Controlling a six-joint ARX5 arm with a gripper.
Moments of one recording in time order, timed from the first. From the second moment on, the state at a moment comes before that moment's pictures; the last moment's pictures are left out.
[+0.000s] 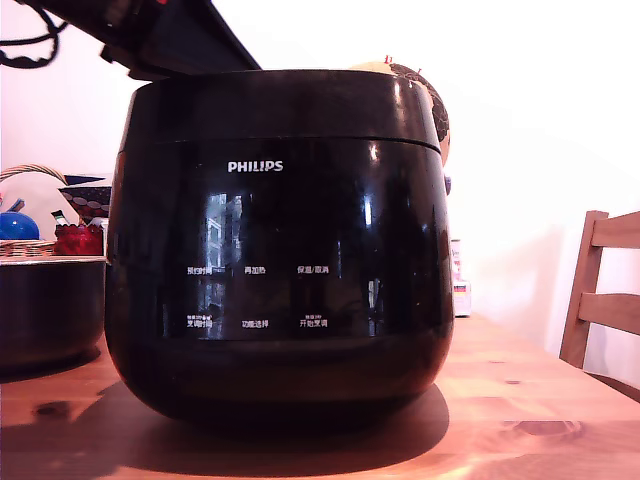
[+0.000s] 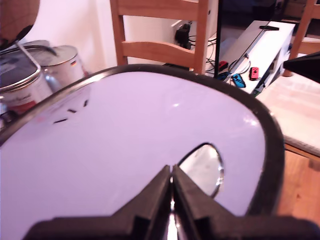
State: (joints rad) arm -0.65 1.08 0.73 -0.03 0.29 0.16
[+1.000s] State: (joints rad) arm -0.43 0.78 0.73 -0.05 0.08 0.16
